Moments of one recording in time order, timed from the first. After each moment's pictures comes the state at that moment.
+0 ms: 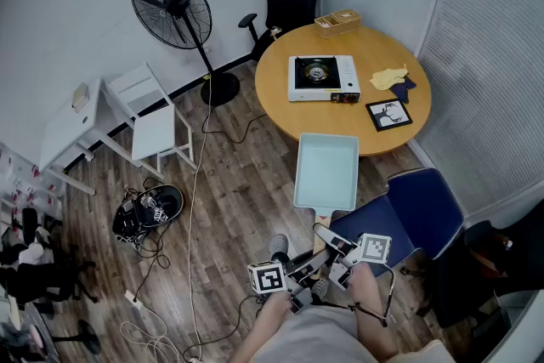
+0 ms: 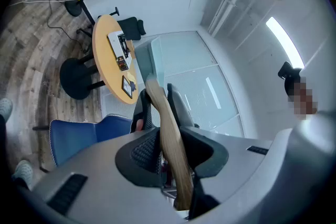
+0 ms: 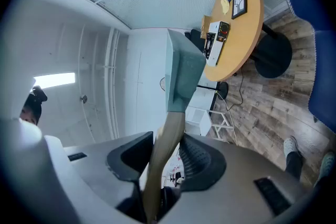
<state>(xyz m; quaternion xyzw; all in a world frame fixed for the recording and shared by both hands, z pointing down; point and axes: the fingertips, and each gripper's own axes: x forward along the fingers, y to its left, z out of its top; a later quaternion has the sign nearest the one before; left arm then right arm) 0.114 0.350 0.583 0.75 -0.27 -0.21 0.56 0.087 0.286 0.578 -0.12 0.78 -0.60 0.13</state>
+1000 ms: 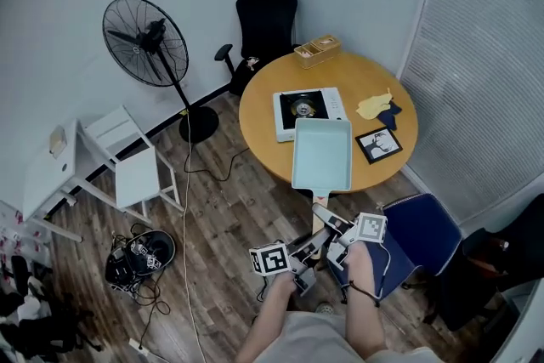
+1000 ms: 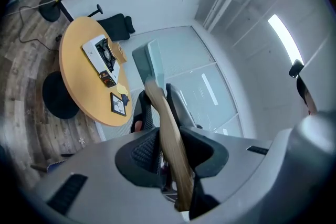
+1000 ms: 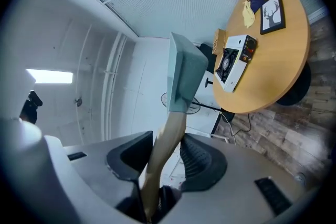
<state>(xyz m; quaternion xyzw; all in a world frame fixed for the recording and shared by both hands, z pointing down) 0.053 0.164 0.545 0.79 -0.24 -0.20 0.53 0.032 0.099 0.540 -0.18 0.80 -0.55 0.17</state>
